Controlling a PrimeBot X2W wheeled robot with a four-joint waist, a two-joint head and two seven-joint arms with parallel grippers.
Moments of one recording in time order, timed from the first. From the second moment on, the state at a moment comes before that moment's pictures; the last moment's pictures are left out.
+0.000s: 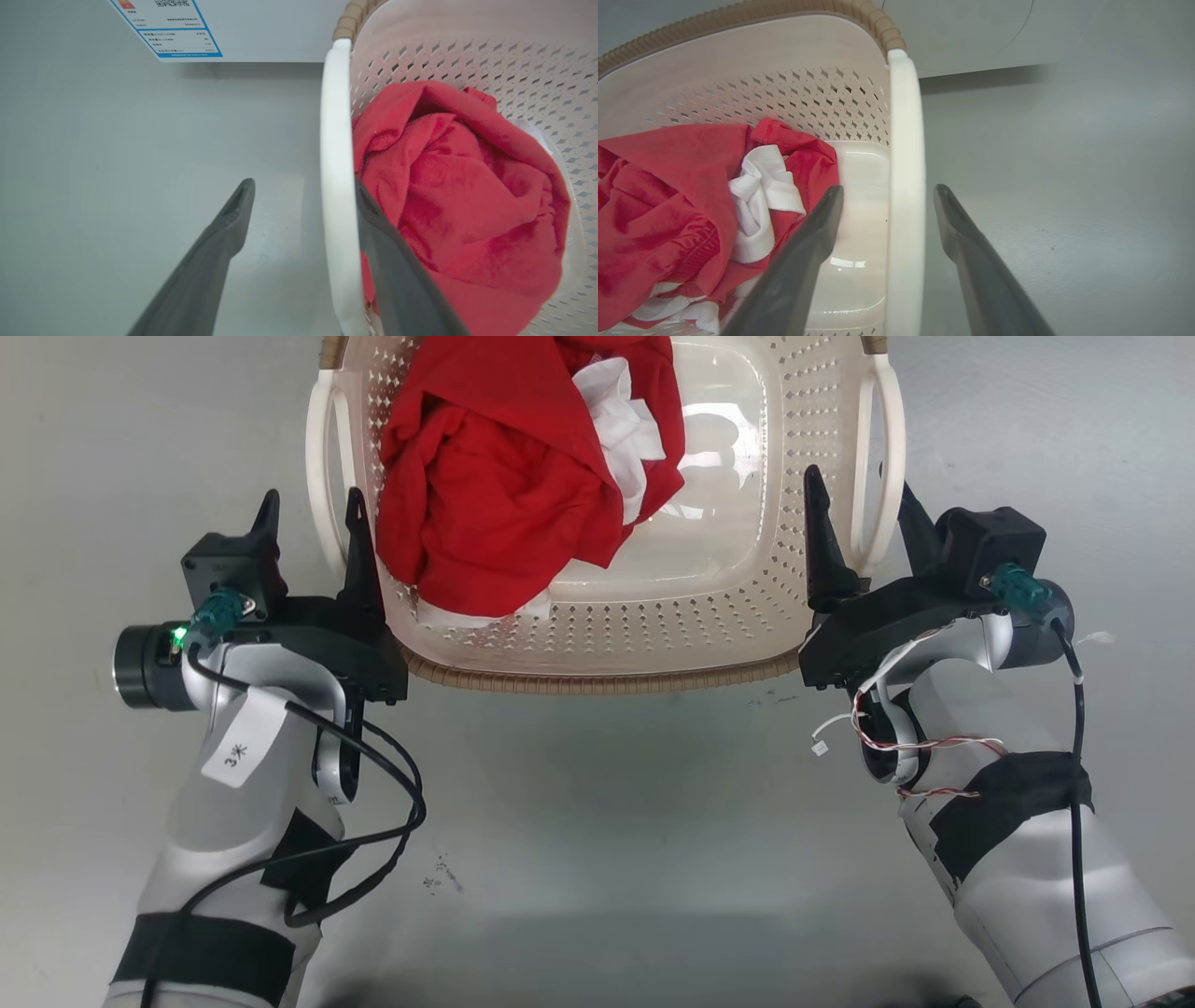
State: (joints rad) left arm -0.91 0.04 -0.15 0.90 -0.28 0.07 -0.26; right arm -0.95 -0.07 0.44 0.79 0.44 -0.09 -0.26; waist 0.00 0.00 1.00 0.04
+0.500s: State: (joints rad) left arm -0.99 0.03 -0.20 1.00 -0.28 0.02 -0.26; right arm -1.00 -0.07 0.50 0.85 0.51 -0.10 -0.26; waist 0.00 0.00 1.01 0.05
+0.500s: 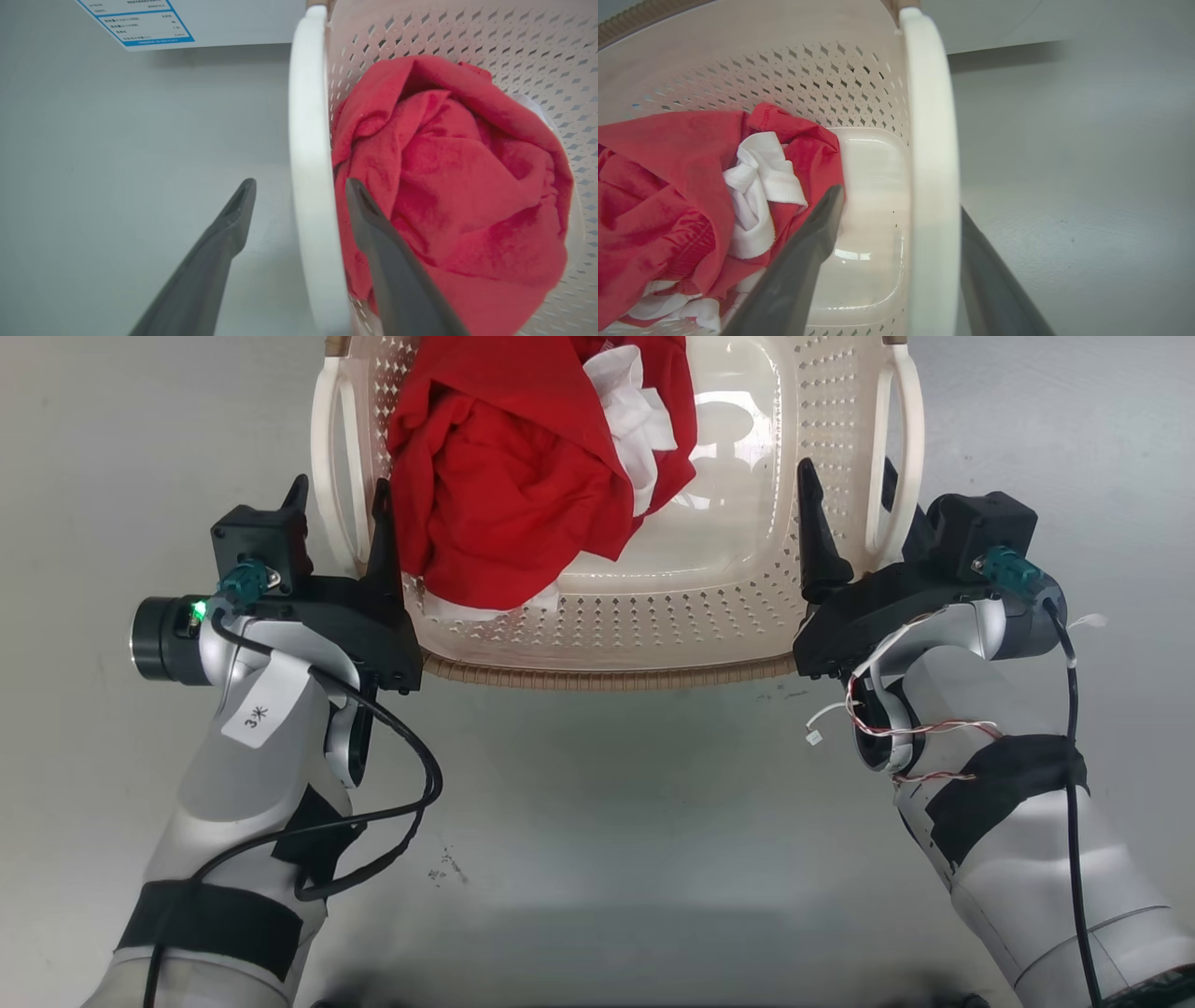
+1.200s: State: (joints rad) left arm -1.04 0.03 -0.25 1.11 -0.33 -0.03 -0.25; right arm -1.02 -0.07 0.59 0.89 0.62 -0.13 -0.26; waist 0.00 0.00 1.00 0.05
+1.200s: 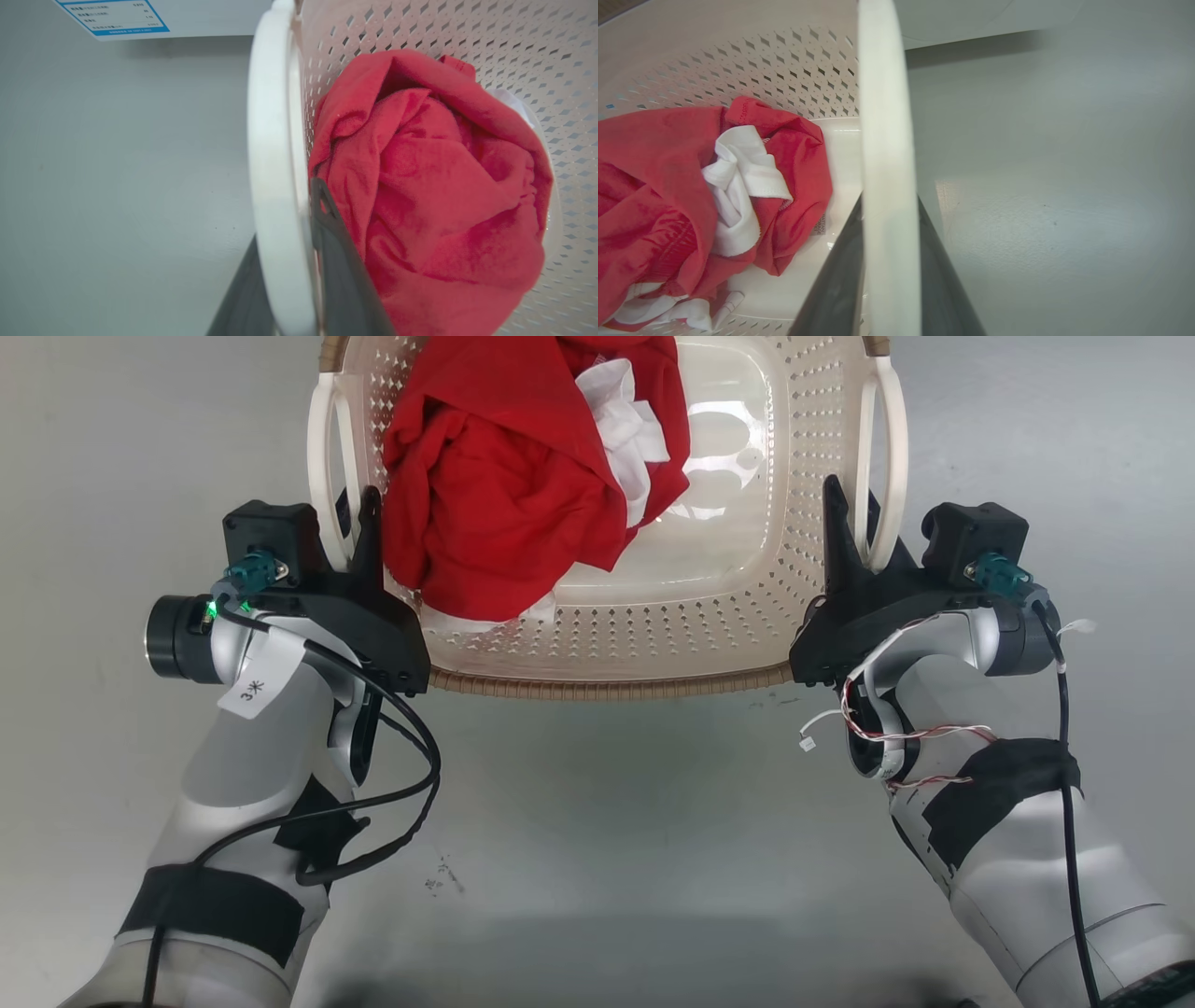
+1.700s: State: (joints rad) left arm -0.98 0.03 -0.34 1.11 -0.45 -0.02 -0.25; right arm -0.99 -0.08 0.65 0.93 0.71 -0.13 -0.26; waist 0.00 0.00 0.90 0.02
